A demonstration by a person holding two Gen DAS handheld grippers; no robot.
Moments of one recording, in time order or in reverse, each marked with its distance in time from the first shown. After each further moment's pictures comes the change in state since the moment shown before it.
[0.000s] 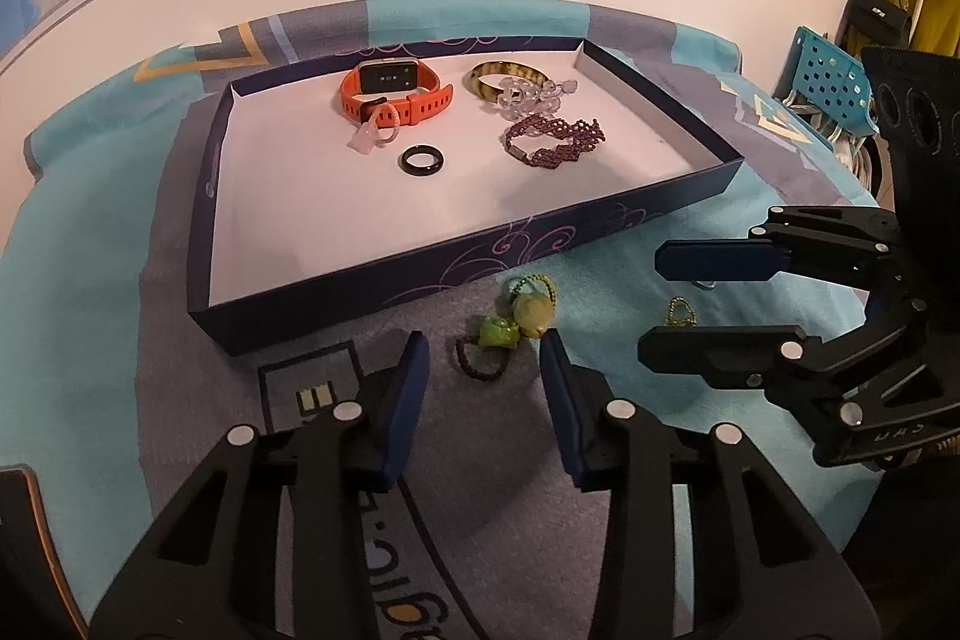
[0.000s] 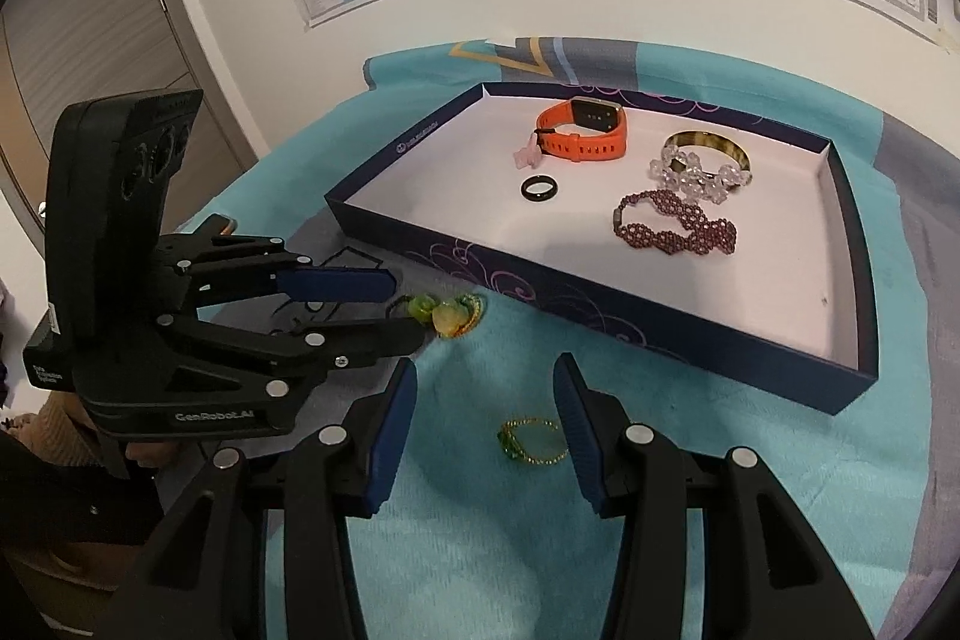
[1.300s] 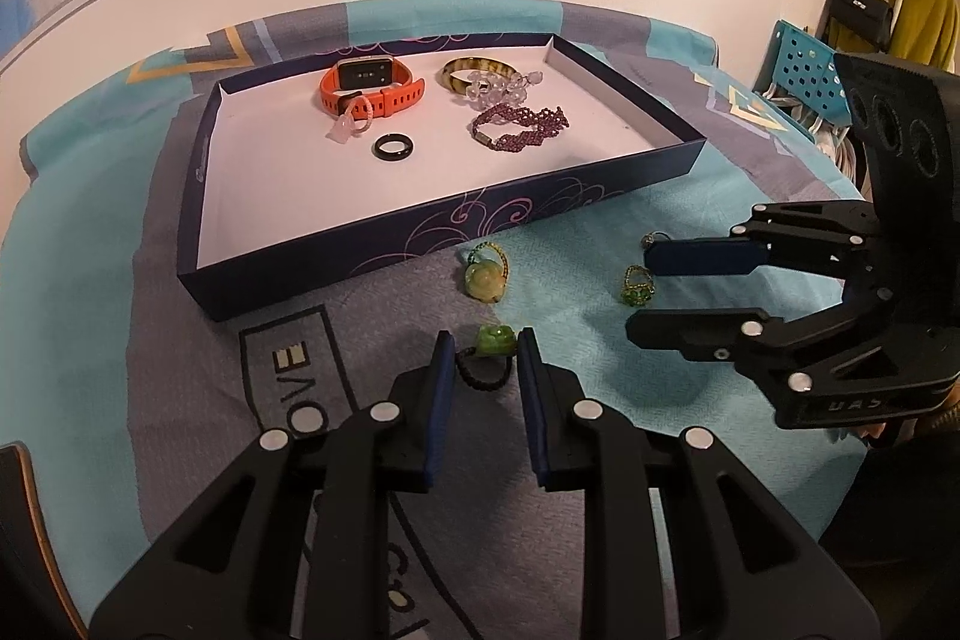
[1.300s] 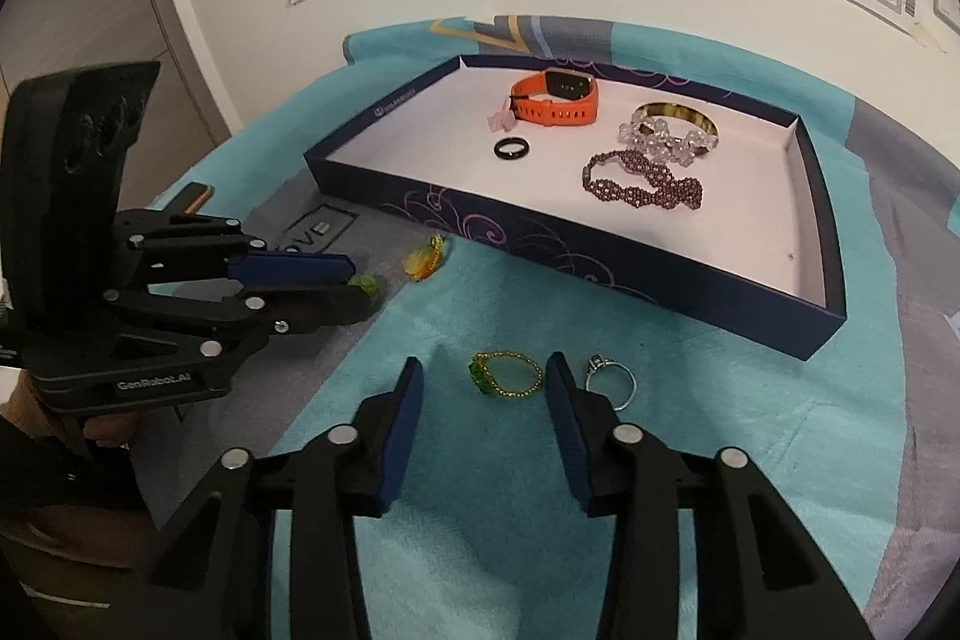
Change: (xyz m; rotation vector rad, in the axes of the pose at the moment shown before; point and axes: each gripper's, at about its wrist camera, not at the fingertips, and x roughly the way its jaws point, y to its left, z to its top) left arm -0.014 -0.012 -0.016 0.015 -0.010 -0.031; right arm -0.006 0.002 -0.020 -0.021 0.046 -0.086
